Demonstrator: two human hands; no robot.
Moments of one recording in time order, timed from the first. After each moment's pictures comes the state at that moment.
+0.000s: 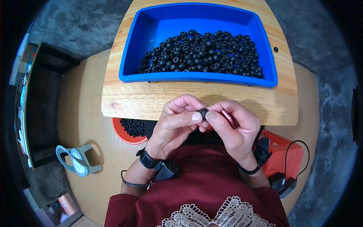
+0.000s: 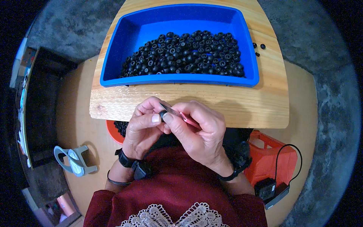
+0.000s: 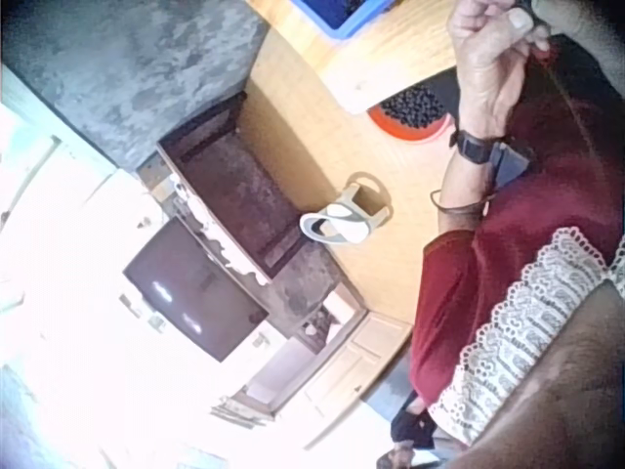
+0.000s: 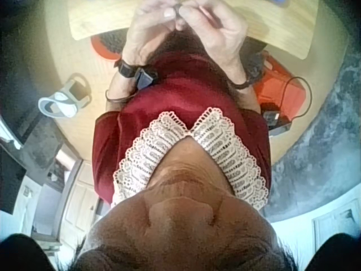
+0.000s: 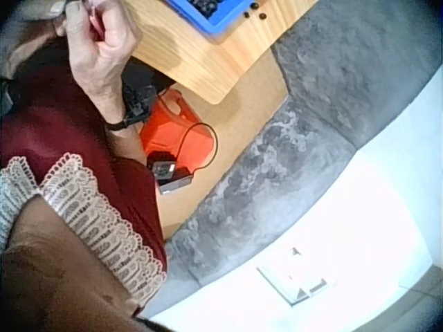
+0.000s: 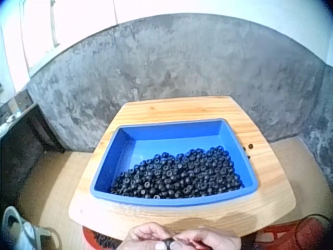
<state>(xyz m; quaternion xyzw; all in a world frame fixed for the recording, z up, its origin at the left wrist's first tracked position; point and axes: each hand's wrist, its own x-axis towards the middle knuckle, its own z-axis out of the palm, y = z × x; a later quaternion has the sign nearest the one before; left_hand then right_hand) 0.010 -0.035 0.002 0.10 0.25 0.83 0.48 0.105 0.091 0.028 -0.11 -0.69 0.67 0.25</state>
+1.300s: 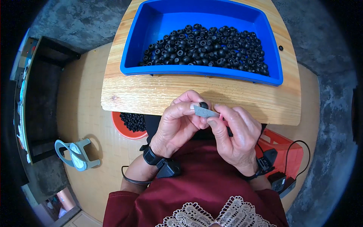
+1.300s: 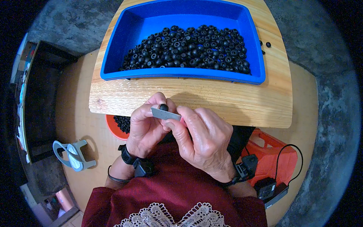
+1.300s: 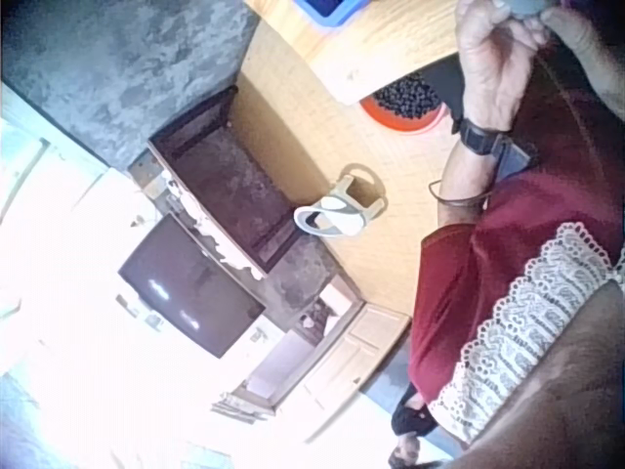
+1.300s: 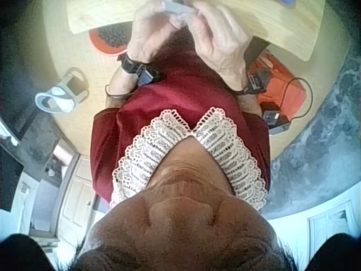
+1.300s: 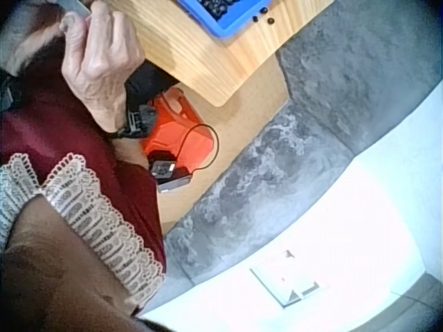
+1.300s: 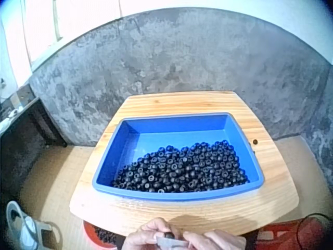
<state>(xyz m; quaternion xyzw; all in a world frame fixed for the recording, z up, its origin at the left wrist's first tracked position) 0.014 -0.034 -0.016 0.04 0.14 0.85 0.50 0.110 0.091 0.027 -0.02 -0.89 0.31 0.33</state>
